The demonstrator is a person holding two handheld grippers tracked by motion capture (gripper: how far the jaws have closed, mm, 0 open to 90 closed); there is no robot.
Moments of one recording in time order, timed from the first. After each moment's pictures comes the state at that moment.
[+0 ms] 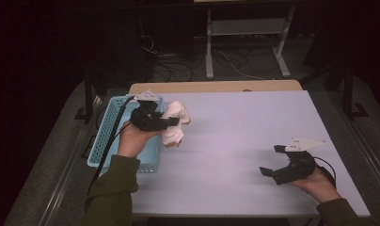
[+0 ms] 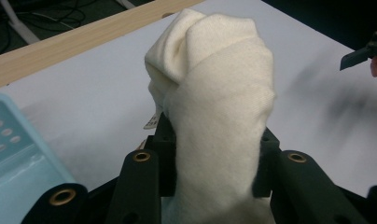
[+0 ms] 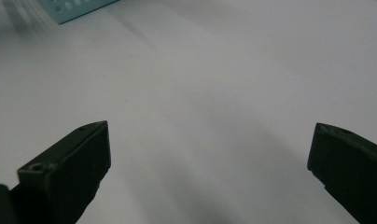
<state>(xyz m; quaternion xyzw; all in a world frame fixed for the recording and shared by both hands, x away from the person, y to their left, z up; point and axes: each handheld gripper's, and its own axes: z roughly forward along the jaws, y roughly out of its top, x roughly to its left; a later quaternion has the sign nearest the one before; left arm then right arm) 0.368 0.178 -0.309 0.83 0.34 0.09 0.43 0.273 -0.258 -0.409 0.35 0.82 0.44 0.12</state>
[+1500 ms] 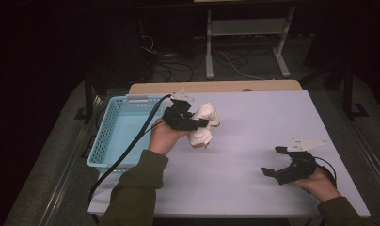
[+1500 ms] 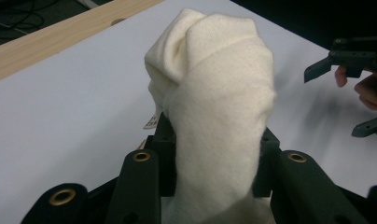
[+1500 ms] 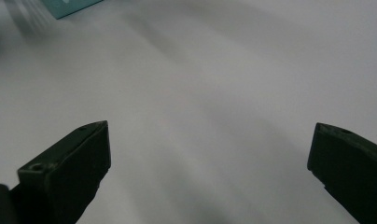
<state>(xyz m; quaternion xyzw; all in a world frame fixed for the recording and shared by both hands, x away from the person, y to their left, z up) 0.380 0.097 -0.323 0.85 0.30 0.06 0.44 0.279 -0.268 -0.421 0.35 0.82 0.44 0.10</state>
